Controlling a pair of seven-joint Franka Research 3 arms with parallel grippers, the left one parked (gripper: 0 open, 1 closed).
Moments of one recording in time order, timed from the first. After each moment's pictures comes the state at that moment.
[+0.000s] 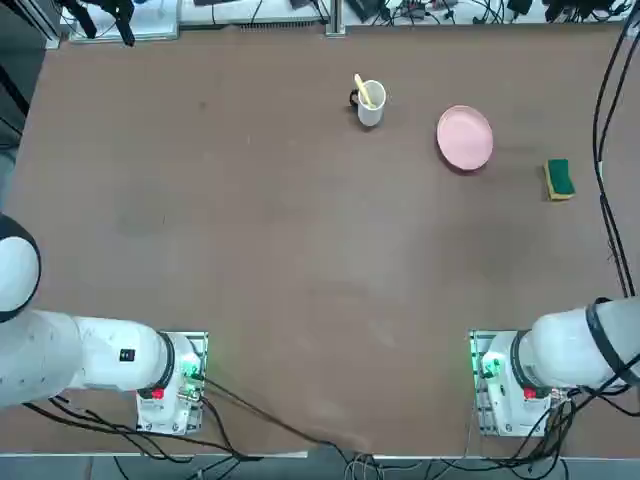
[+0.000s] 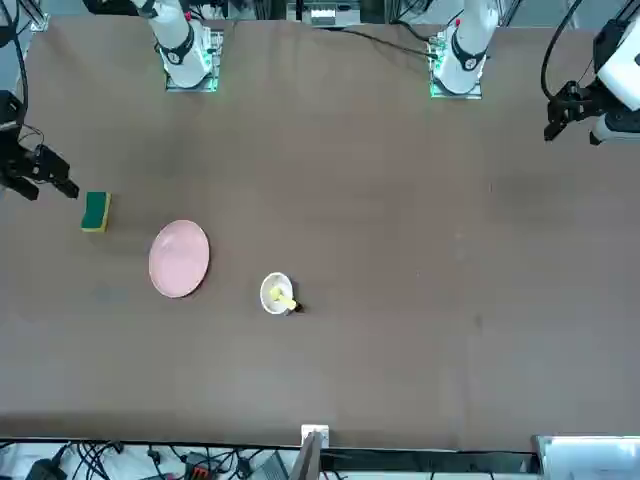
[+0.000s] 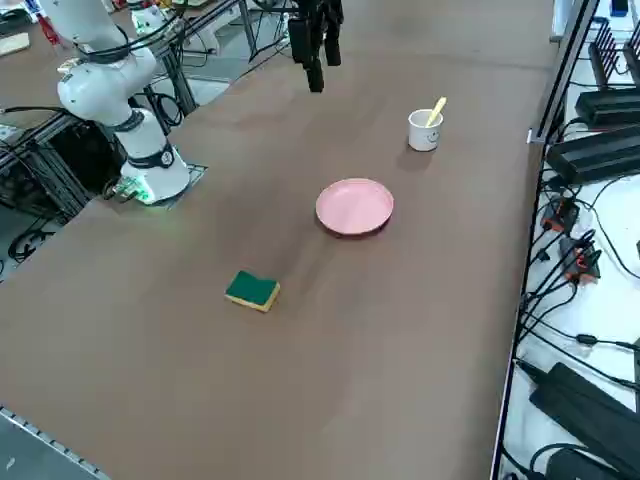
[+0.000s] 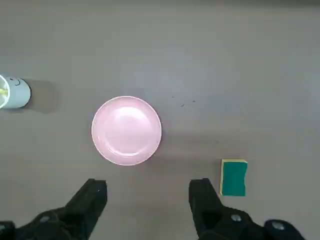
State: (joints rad) arm -0.06 0.05 0.00 -1.60 0.01 1.71 -0.10
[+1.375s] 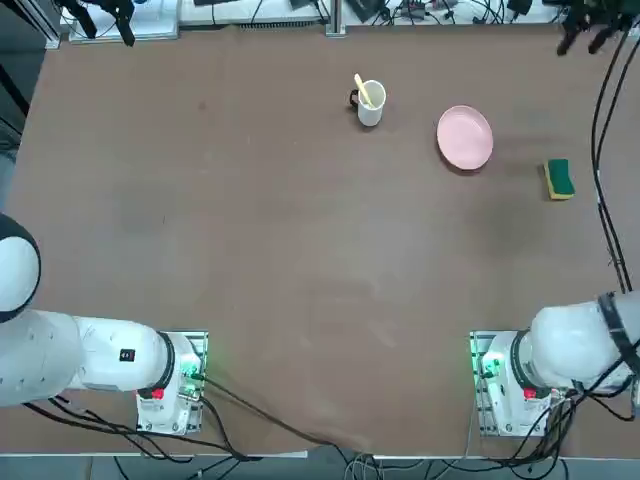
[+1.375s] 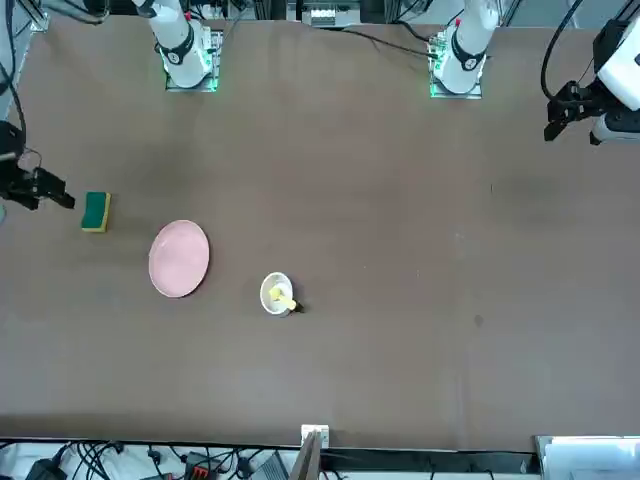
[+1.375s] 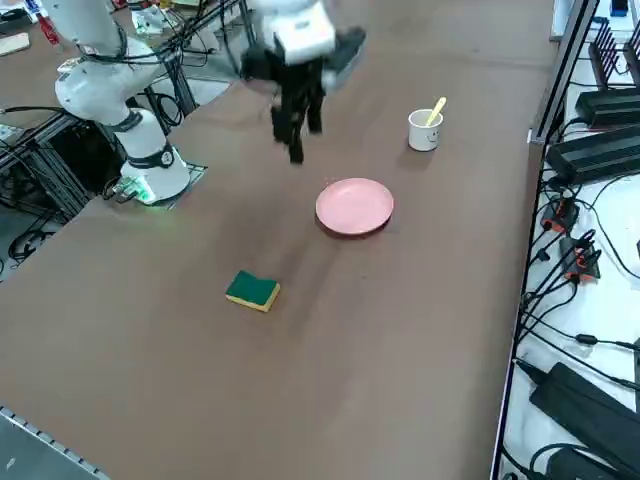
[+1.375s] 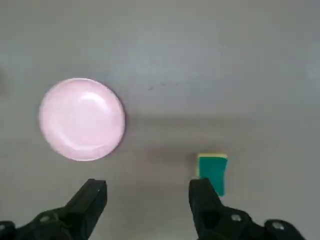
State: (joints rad) arm -0.23 0.14 -0.01 -1.73 0.01 1.85 -0.27
